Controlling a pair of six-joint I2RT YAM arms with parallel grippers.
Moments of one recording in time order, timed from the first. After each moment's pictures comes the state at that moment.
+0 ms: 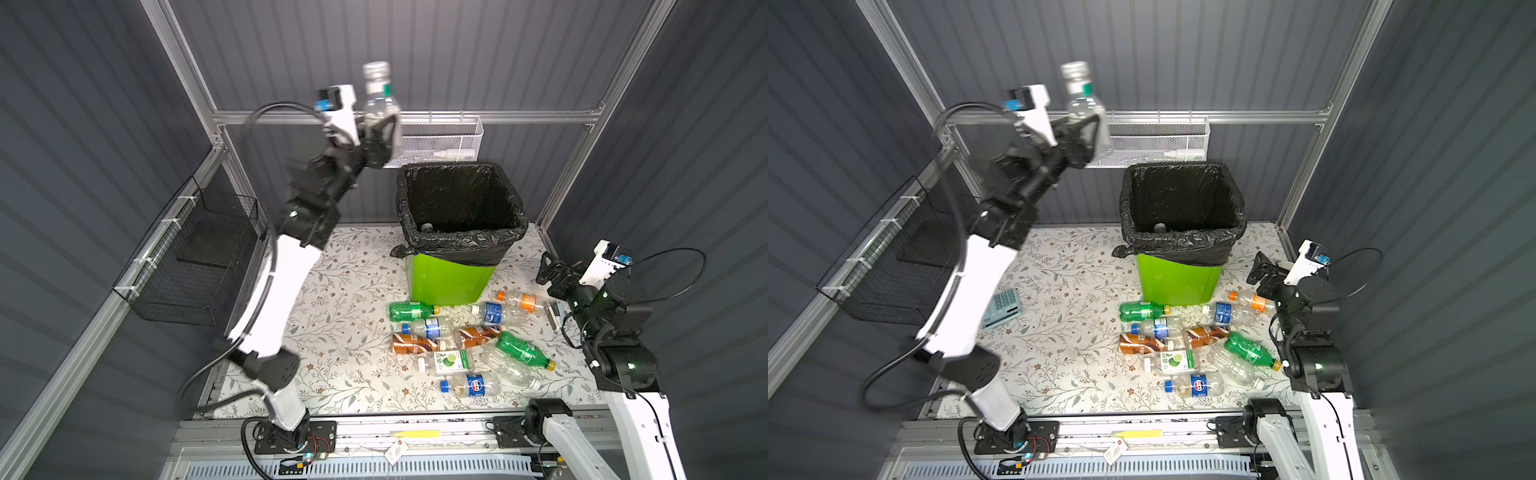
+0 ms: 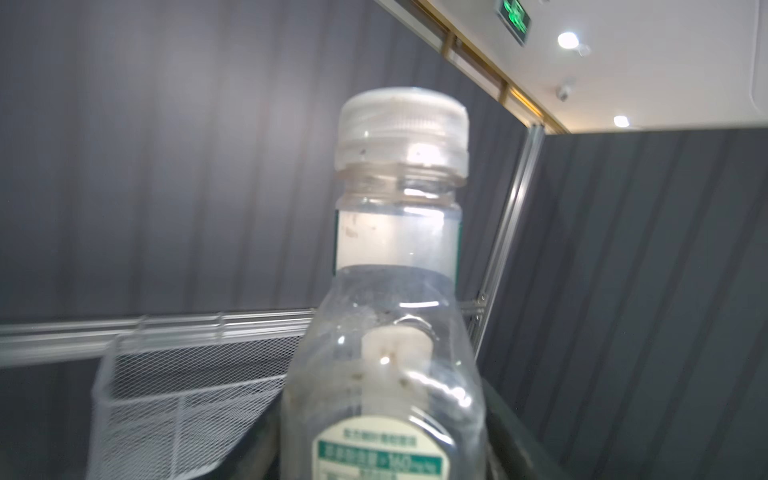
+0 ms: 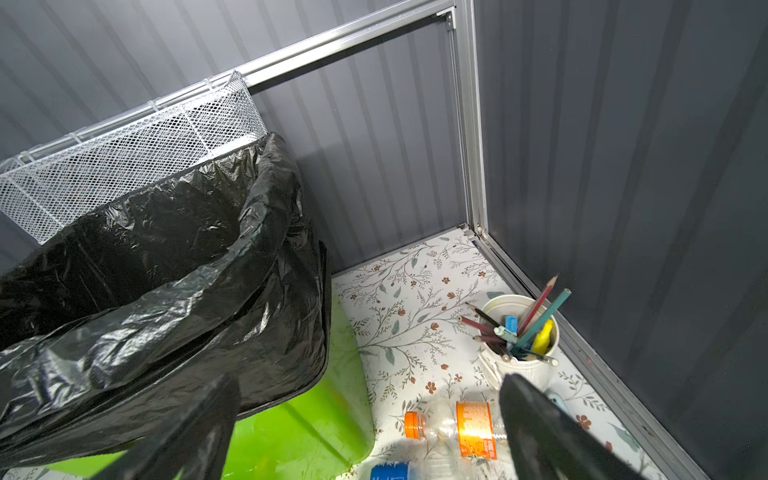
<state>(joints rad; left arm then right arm) -0.58 1.90 2.49 -0.32 0.14 -0.23 0.01 0.68 1.00 -0.48 0.12 0.32</state>
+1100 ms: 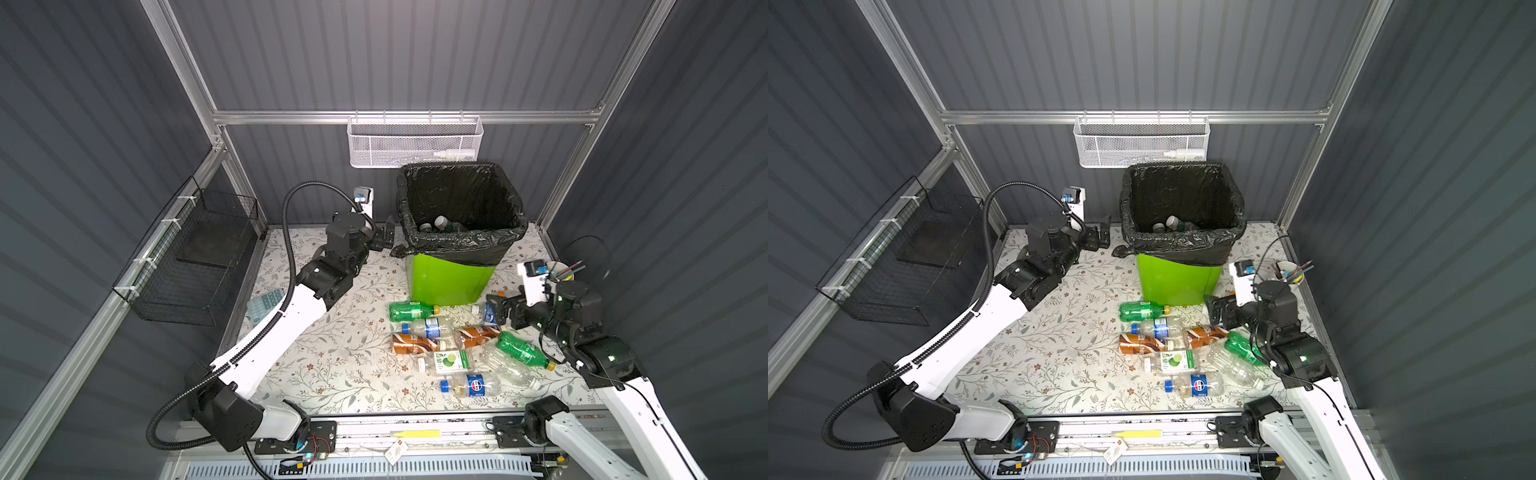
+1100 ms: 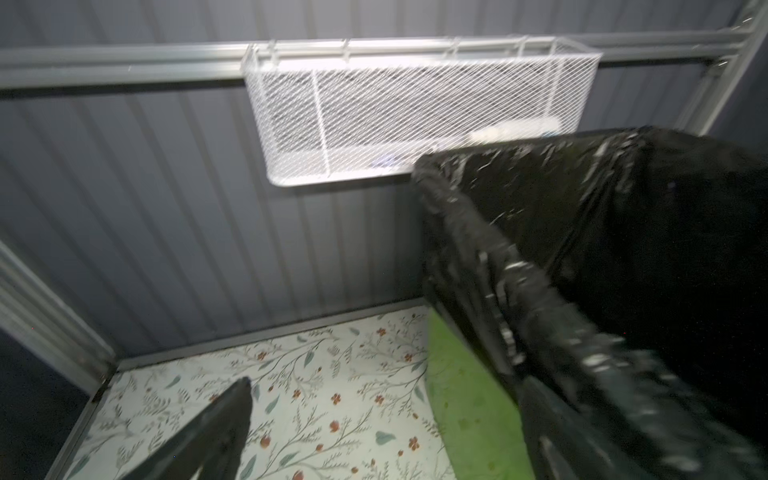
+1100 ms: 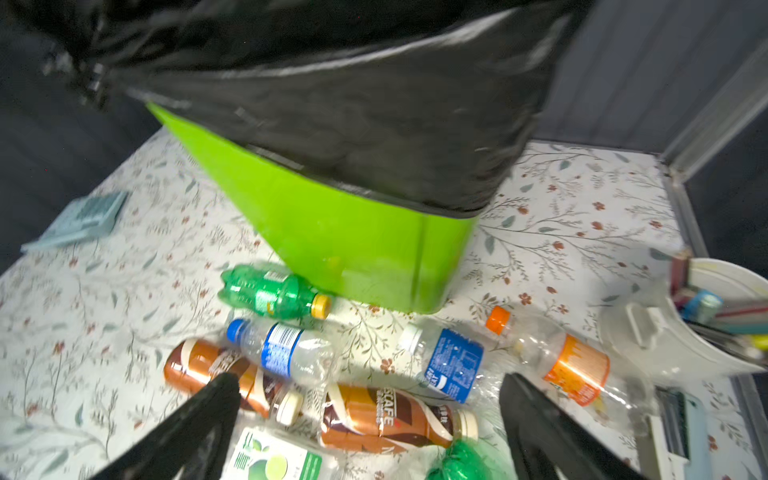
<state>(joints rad) -0.59 1.39 1.39 -0.20 -0.36 -0.07 0.35 0.73 0.92 -0.71 -0.07 0.03</state>
